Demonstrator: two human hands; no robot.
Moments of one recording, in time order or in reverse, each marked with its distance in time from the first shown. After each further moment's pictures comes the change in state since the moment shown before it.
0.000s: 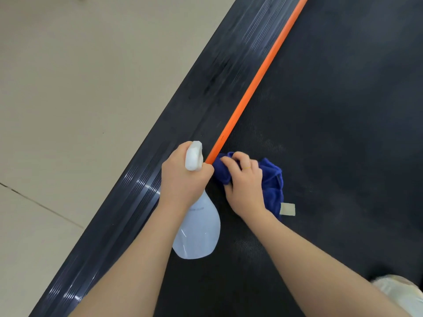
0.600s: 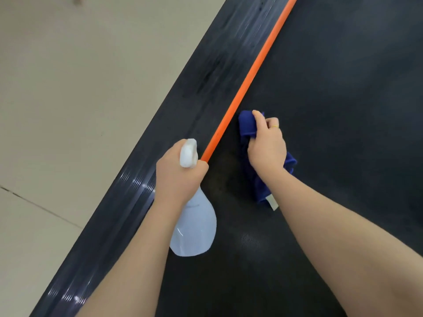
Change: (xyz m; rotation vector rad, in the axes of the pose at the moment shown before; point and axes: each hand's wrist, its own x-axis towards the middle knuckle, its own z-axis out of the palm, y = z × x) left_hand -0.001 -0.005 0.003 -0.010 -0.017 -0.030; right_hand 0.067 0.040 -0.032 -0.105 -0.034 0.415
